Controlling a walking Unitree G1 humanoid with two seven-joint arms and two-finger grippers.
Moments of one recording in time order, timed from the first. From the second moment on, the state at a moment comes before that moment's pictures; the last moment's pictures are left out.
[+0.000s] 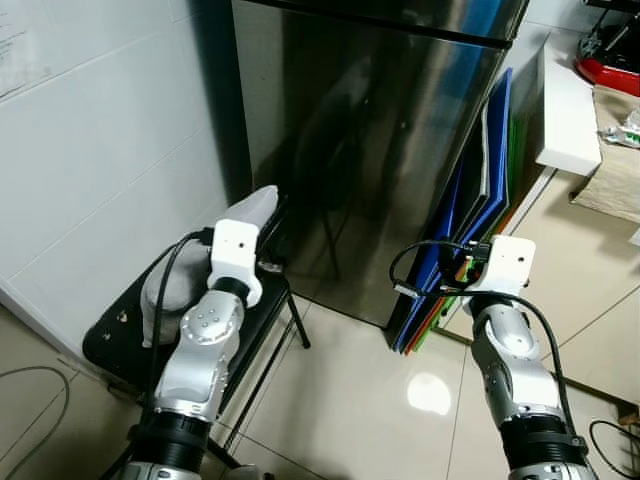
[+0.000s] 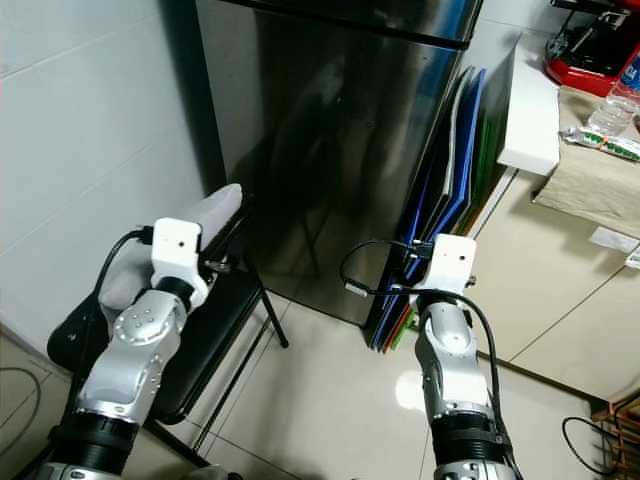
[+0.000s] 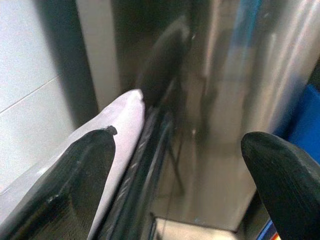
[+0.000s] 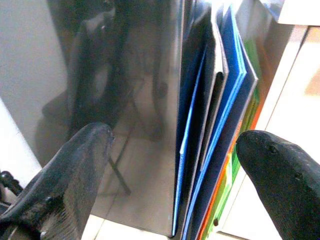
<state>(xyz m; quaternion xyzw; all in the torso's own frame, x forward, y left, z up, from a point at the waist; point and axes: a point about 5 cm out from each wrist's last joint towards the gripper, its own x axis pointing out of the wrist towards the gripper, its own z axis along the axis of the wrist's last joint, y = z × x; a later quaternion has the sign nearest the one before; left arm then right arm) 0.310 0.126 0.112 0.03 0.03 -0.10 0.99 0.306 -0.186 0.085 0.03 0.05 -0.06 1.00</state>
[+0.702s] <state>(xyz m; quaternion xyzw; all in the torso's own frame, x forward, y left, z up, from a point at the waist) 0.309 0.133 0.111 0.06 0.03 -0.10 0.99 0.307 -0.172 0.085 0.00 0.05 -0.02 1.00</state>
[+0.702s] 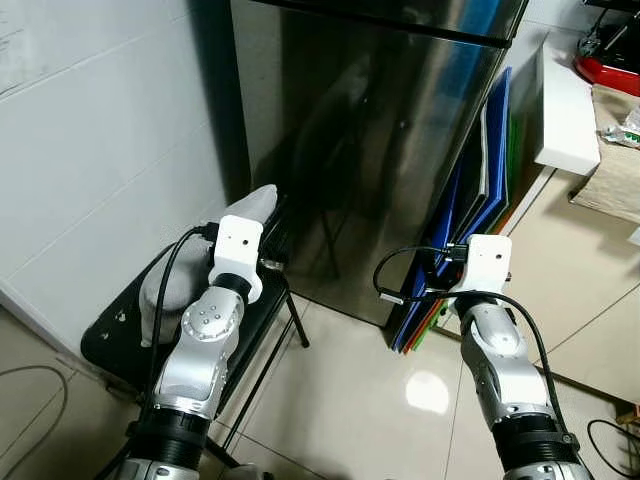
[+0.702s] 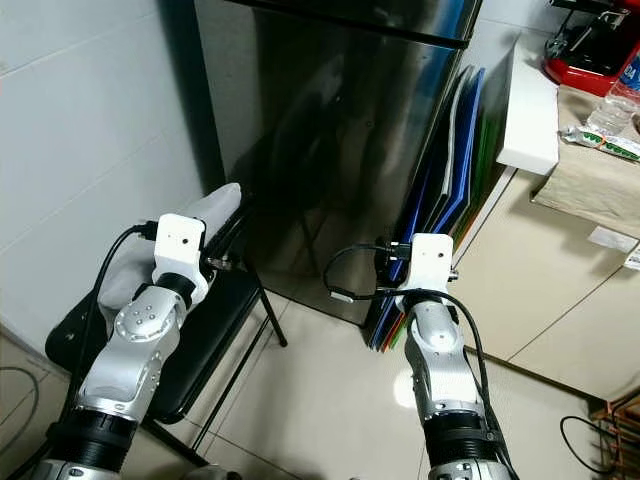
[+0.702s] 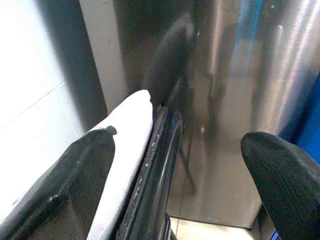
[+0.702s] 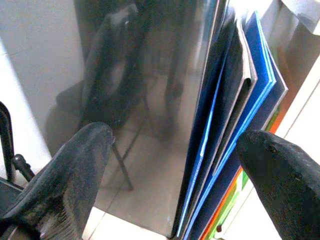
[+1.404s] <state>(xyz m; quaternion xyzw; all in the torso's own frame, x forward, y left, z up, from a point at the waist) 0.309 0.132 0.103 0.05 0.04 -0.10 0.99 0.309 -0.160 0.084 -0.01 0.05 0.00 1.00</state>
